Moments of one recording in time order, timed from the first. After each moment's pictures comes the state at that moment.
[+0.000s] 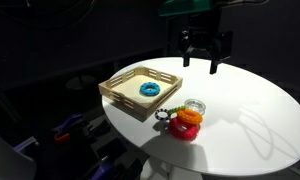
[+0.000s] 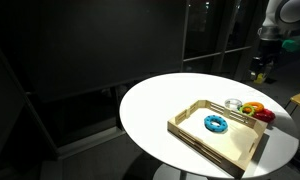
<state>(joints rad) -0.12 0.08 -0.12 -2.23 -0.17 2.28 0.00</state>
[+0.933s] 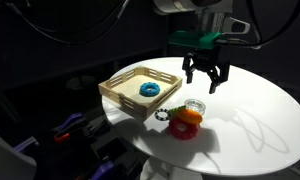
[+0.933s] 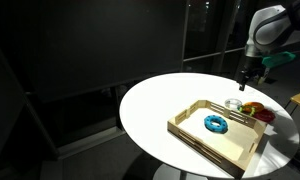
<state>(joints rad) -0.12 0.31 -0.12 -2.11 -0.11 2.36 0.01</state>
